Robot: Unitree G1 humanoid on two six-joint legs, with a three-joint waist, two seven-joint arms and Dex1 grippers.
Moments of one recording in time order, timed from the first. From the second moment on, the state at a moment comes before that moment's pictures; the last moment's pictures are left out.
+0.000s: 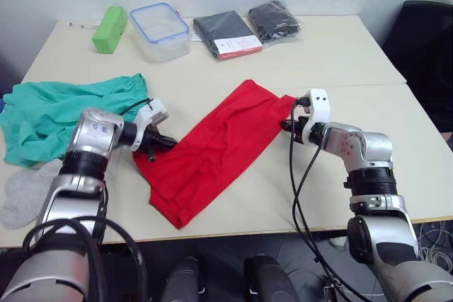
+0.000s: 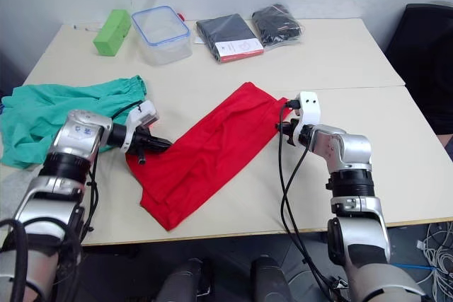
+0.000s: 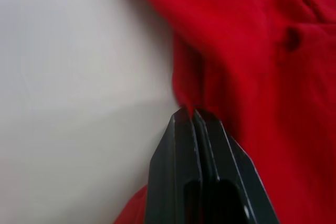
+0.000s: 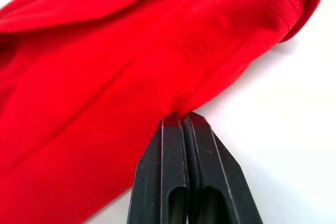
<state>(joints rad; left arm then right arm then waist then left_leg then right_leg) -0.84 0.63 -0.10 0.54 0.07 0.62 -1.30 -0.84 -0.38 -0.12 0.43 0.36 0.89 0.39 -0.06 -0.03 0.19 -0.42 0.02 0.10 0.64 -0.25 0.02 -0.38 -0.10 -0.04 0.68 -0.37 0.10</state>
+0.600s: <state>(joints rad) -0.45 0.39 0.12 -0.32 -0.12 1.40 -0.80 -0.98 -0.43 -0.05 0.75 0.21 0.67 0.56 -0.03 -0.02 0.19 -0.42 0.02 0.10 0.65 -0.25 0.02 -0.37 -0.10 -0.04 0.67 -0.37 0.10</state>
